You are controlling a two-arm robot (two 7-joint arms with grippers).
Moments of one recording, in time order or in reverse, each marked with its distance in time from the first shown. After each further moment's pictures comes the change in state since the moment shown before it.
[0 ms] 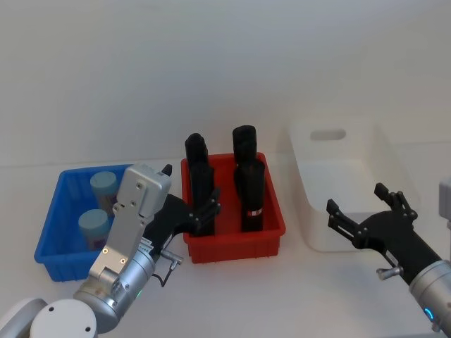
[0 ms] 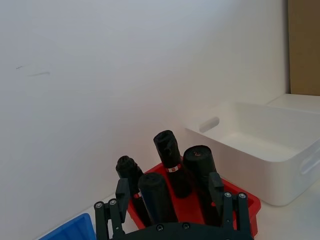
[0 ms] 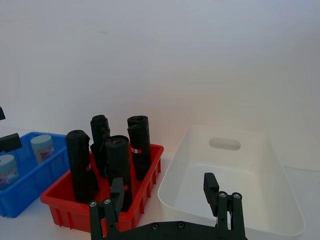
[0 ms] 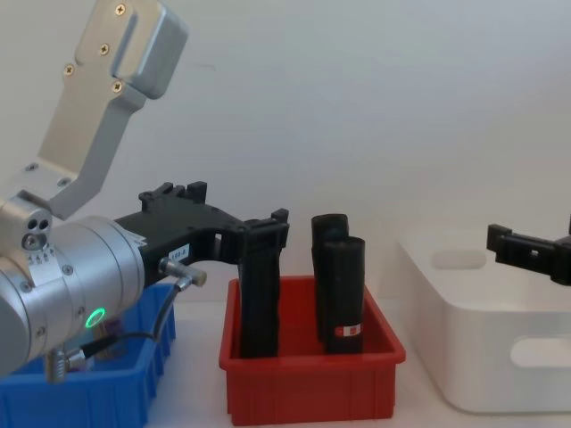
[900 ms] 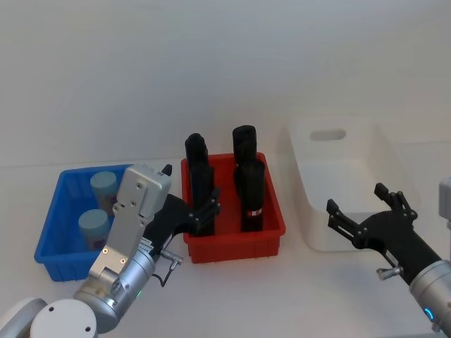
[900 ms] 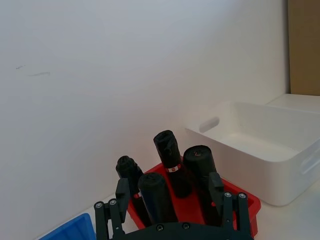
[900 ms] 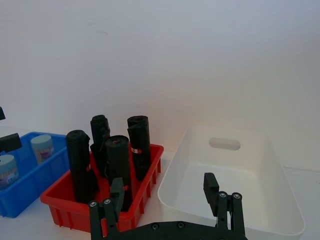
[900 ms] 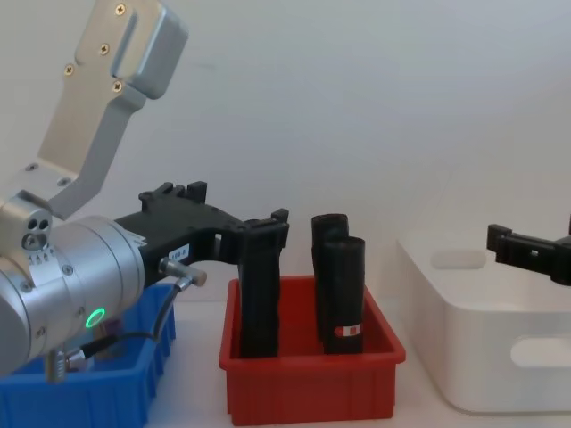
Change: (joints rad) left arm 0.000 0.000 0.000 0.000 0.000 0.000 0.000; right arm 0.000 0.000 0.000 0.000 0.000 0.000 0.000
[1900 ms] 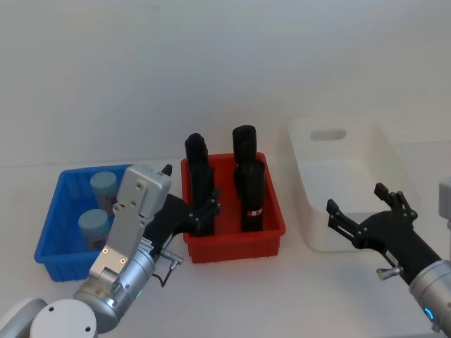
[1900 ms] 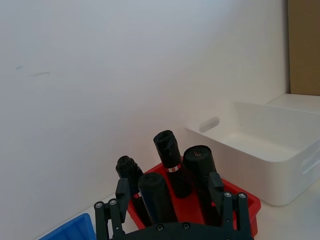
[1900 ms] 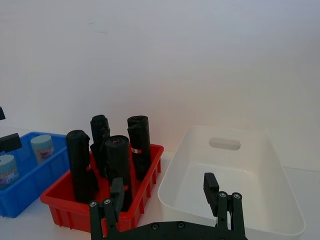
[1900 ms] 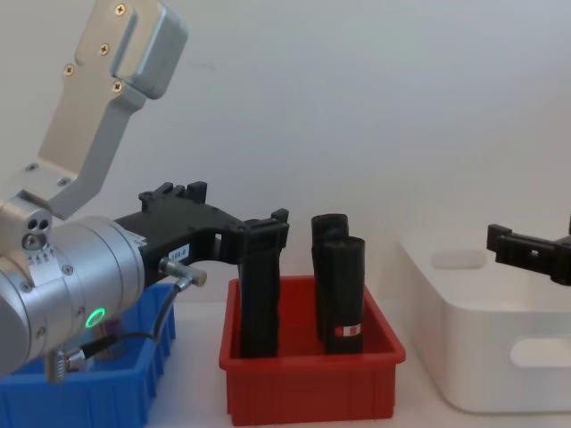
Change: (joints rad) left arm 0.000 0.000 0.000 0.000 0.000 0.000 0.000; right arm 0.000 0.000 0.000 0.000 0.000 0.000 0.000
